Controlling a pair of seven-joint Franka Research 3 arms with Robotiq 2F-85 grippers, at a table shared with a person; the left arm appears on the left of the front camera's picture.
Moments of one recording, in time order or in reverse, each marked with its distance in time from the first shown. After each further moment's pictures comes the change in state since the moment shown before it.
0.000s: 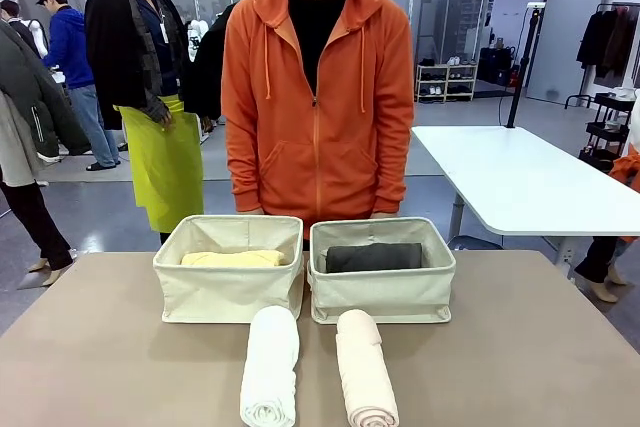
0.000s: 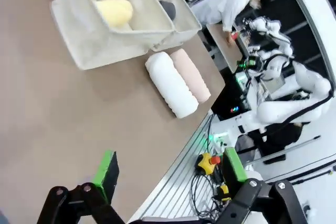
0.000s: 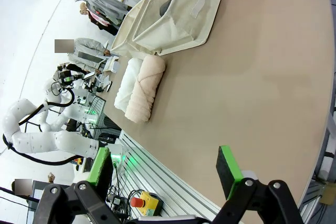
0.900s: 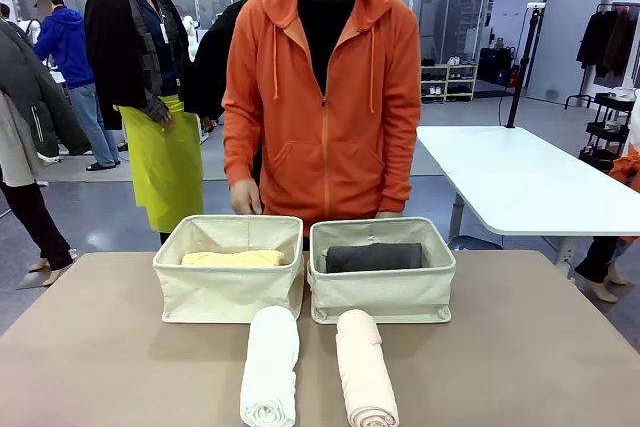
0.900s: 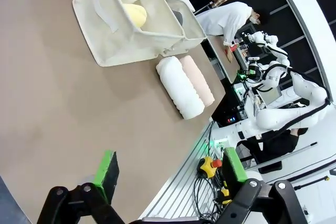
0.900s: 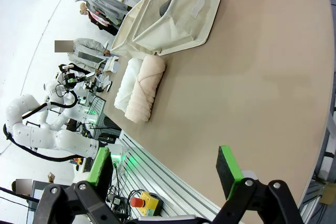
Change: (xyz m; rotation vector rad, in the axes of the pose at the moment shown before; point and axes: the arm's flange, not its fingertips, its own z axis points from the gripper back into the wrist) left arm -0.015 0.033 0.026 -0.008 -0.043 0.023; right arm 0.000 0.000 0.000 0.000 0.000 0.000
